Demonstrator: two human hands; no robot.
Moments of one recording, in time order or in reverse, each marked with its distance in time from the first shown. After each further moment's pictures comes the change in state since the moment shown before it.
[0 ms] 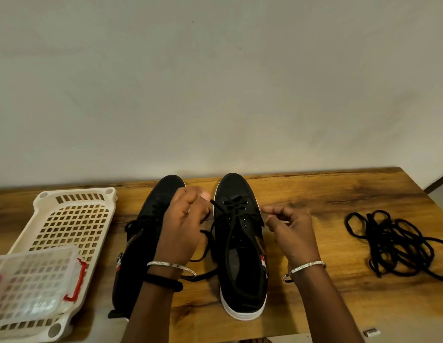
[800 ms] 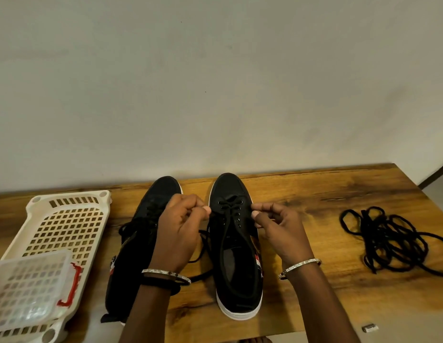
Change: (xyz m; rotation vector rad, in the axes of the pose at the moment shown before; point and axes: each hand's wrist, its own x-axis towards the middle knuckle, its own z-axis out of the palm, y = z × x) left_hand -0.004 -0.007 0.000 0.165 -0.039 -0.004; right_hand -0.003 -0.006 0.001 0.048 -0.113 0.013
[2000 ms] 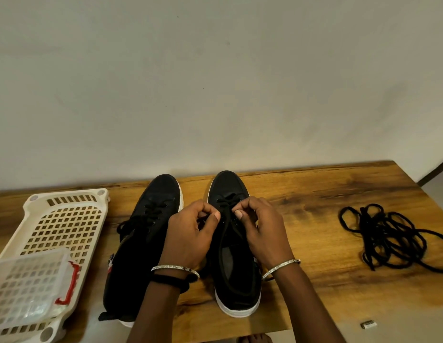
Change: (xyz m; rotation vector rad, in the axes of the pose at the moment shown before) left_hand -0.004 -0.010 0.016 0.209 -0.069 0.038; right_hand -0.005 0.006 0.020 -0.469 -0.073 -0.474
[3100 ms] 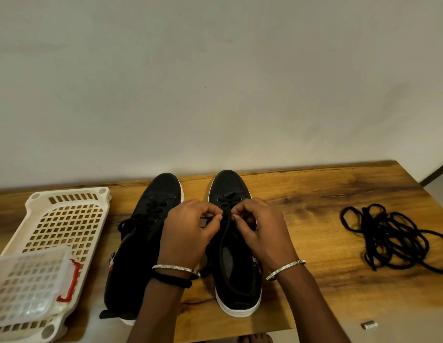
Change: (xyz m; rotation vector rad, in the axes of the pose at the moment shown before) left_hand 0.001 0.008 -0.008 0.245 0.043 0.209; right_hand 0.000 -0.003 -0.004 -0.119 -0.073 -0.126
